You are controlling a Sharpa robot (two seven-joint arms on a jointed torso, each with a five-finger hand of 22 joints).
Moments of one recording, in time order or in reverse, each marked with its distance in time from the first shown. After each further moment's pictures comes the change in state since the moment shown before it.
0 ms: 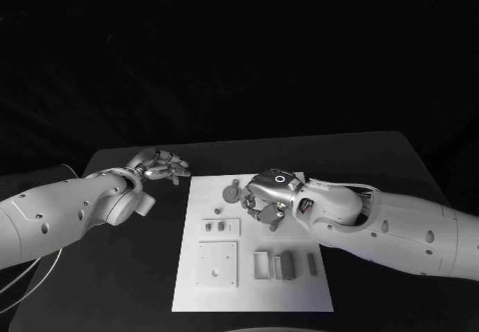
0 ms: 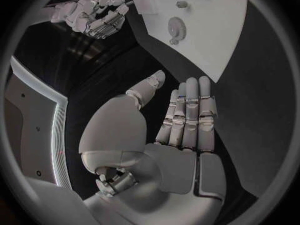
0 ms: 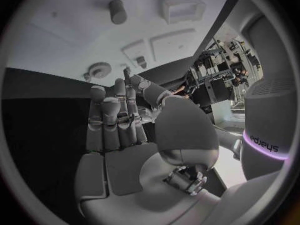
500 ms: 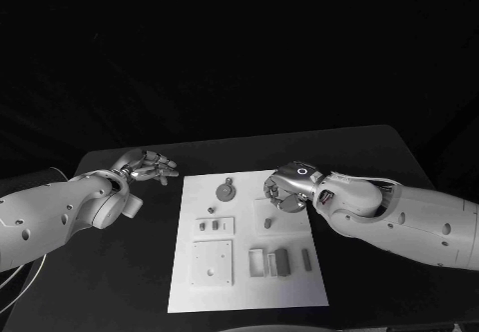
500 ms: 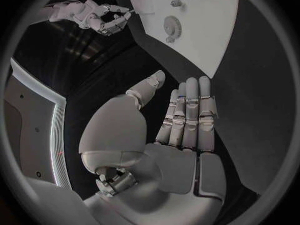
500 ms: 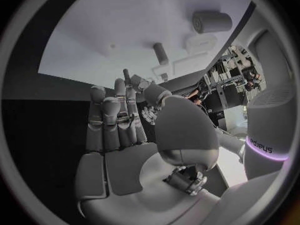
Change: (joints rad) left arm 0.000 -0.024 0.000 -0.001 0.000 0.002 0.001; left_hand 0.000 0.000 0.000 0.000 0.000 0.002 0.002 0.000 0.000 0.008 0.000 0.000 0.001 0.000 0.000 0.000 -0.002 0.000 0.000 0.000 0.000 0.000; right arm -0.004 -0.122 0.006 -0.035 -0.029 -0.025 -0.005; right_hand 0.005 0.005 0.001 0.001 -0.004 0.000 0.000 0.000 0.000 -0.002 -0.002 0.002 0.000 -0.005 0.001 0.000 0.000 0.000 -0.002 -0.002 0.000 0.000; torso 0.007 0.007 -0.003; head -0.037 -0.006
